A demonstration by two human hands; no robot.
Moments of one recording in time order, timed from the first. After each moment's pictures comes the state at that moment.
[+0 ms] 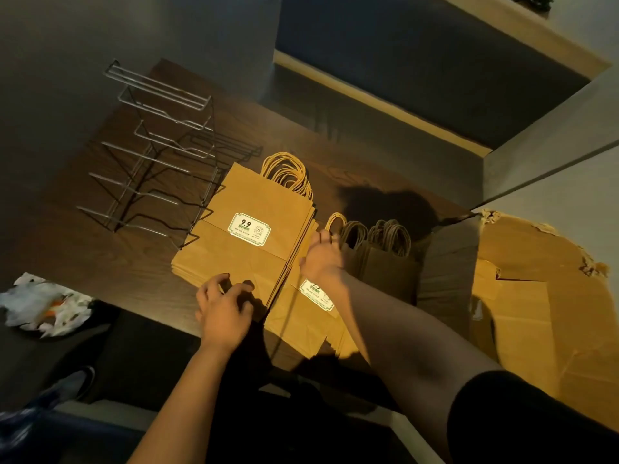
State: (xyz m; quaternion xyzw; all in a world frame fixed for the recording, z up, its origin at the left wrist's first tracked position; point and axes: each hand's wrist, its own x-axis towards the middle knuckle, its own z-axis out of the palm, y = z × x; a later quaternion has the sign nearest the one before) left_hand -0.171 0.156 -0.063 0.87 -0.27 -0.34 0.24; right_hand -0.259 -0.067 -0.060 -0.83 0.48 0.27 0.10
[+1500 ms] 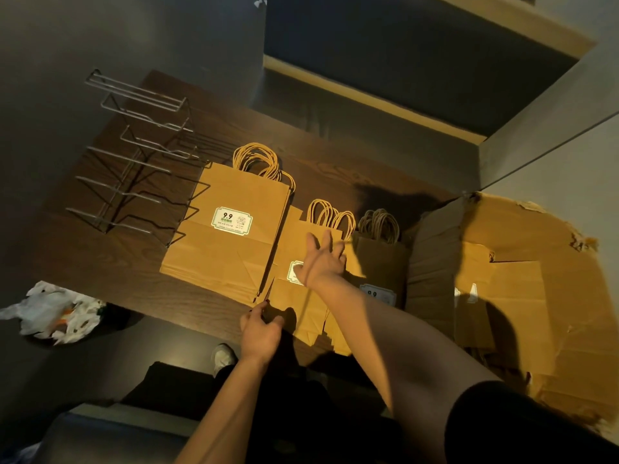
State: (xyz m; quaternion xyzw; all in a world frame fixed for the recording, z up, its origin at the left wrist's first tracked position) left_hand -0.255 0.145 -0.065 0.77 -0.02 -0.52 0.37; right_hand -0.288 -0.044 -0.048 -0.79 0.53 0.28 0.14
